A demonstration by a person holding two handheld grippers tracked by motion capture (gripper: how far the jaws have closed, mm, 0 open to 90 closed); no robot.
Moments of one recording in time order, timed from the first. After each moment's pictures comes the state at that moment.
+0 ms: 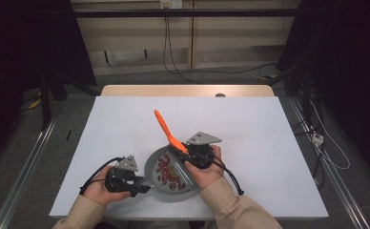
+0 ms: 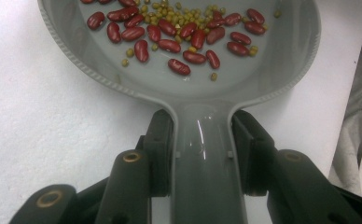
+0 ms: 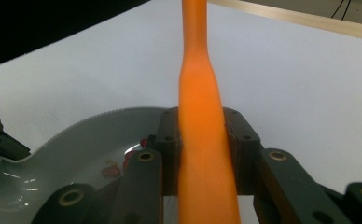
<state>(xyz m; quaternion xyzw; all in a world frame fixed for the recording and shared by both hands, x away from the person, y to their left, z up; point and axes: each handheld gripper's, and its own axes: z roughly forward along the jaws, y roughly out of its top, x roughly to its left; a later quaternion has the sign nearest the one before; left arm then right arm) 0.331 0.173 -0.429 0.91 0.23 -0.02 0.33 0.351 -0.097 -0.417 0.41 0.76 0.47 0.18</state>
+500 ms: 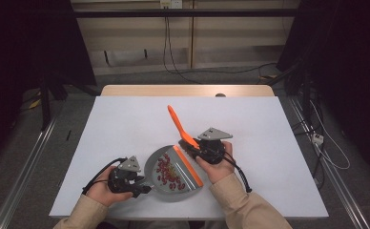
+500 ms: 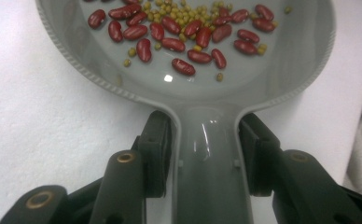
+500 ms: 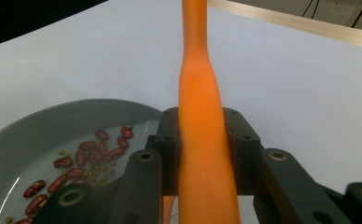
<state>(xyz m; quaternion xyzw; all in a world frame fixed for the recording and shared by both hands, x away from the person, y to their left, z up) 0.330 0.165 -0.434 0.92 0.23 0.00 0.32 0.359 -0.127 -0.417 0.43 0.76 0.45 0.20</state>
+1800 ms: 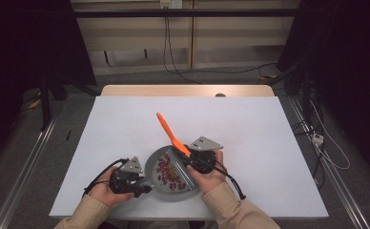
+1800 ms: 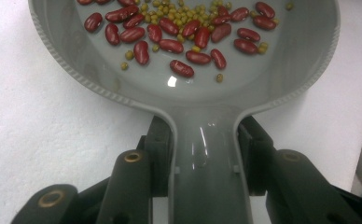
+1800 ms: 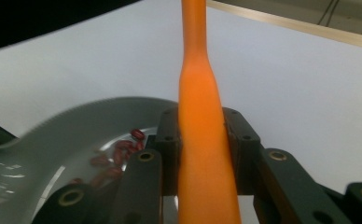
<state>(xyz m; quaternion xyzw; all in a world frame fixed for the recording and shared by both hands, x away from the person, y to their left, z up) 0.329 0.163 -0.435 0.92 0.22 0.00 0.33 0.341 -0.099 -0.426 0.40 0.76 0.47 0.21</state>
